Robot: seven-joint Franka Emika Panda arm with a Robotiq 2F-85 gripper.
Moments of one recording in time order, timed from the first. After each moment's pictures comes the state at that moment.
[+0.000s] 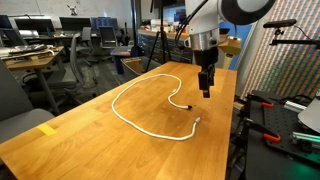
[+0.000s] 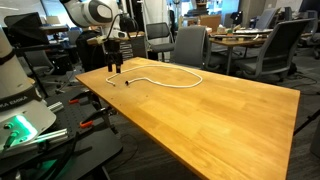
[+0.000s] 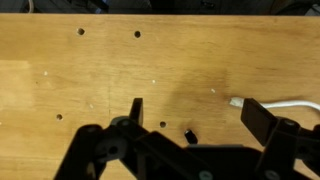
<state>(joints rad) 0.22 0.05 0.12 -2.59 -0.13 2.41 0.29</state>
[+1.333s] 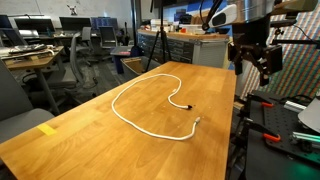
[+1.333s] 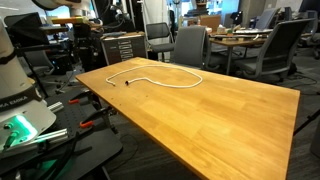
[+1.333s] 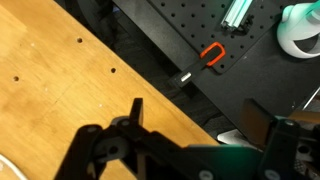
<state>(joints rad) 0.34 -0.35 0.24 -2.75 -0.02 2.07 -0.28</state>
